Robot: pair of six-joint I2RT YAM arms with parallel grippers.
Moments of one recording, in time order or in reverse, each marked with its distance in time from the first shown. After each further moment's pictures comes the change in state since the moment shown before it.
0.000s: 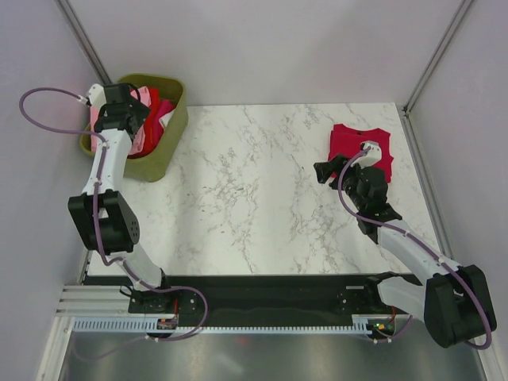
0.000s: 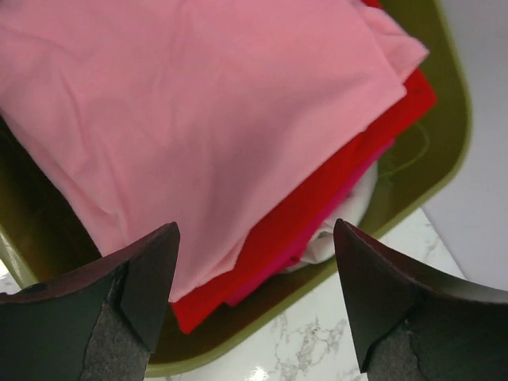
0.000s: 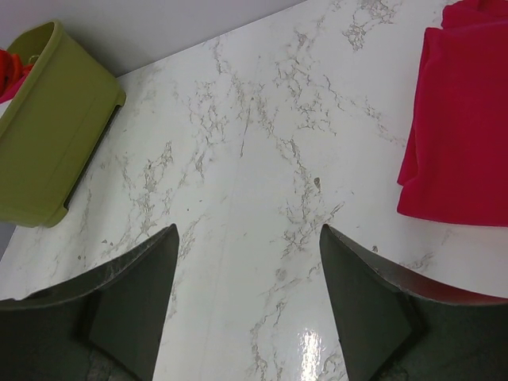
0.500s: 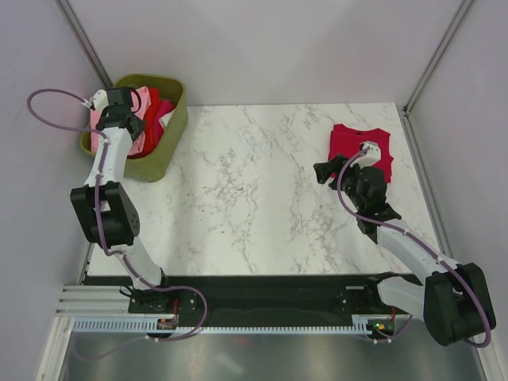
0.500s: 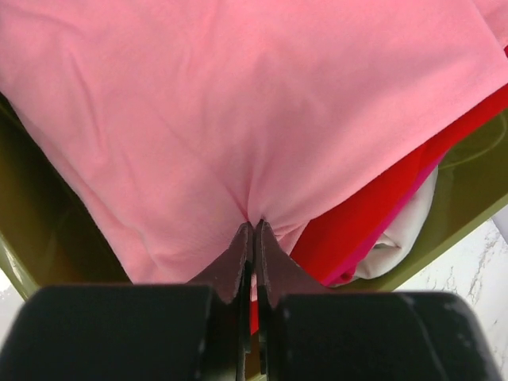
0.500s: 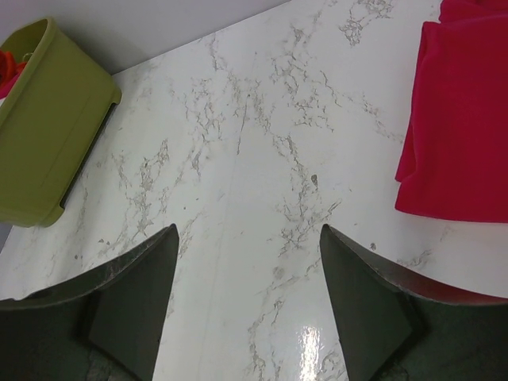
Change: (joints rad) left arm 0.020 0.089 0.014 -0.055 -0.012 0.054; right arm 0.000 0.009 0.000 0.000 0.004 0.002
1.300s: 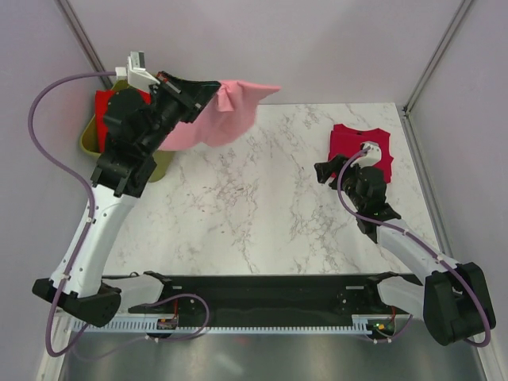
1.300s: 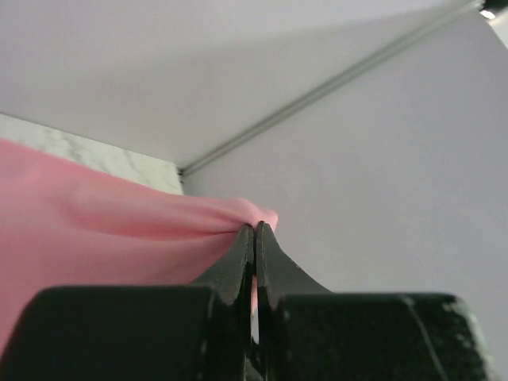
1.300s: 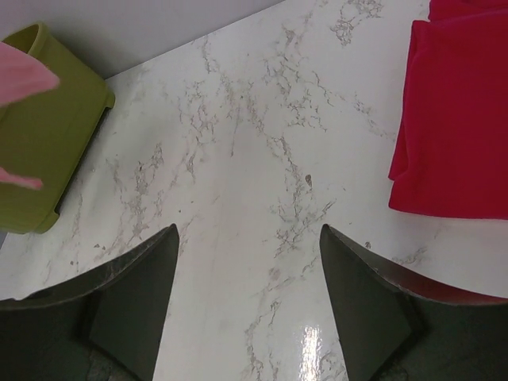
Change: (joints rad) left arm -0.541 -0.601 -0.069 0.294 0.404 -0.289; right arm 0.000 0.007 0.000 -0.002 0.015 0.006
